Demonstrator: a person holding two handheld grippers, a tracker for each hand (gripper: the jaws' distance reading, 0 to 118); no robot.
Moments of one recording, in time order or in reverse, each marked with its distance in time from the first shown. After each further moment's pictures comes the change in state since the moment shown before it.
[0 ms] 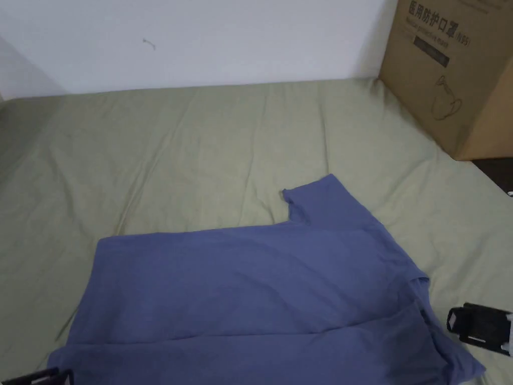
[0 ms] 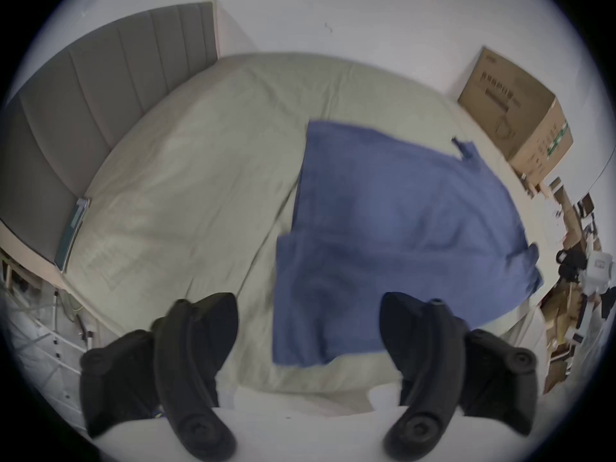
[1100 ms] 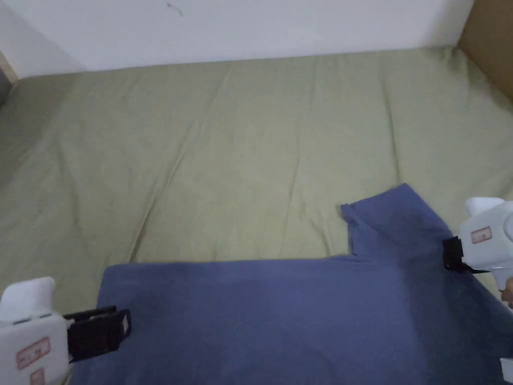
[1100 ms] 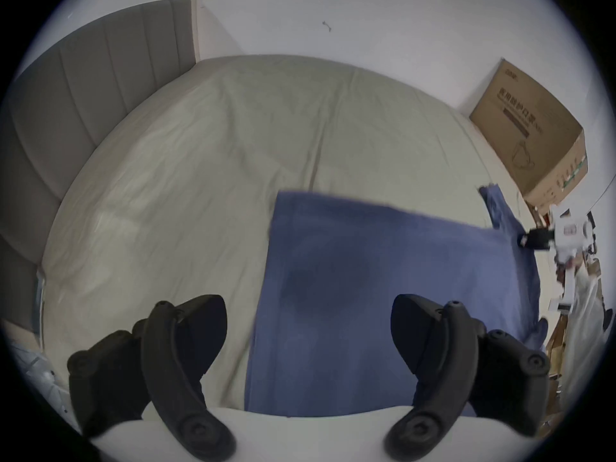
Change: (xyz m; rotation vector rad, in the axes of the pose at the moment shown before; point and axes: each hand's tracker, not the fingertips) left arm 0.035 0.146 -0.144 -0.013 -0.027 0.015; right arm -0.136 0.180 -0.247 -0.208 0.043 0.277
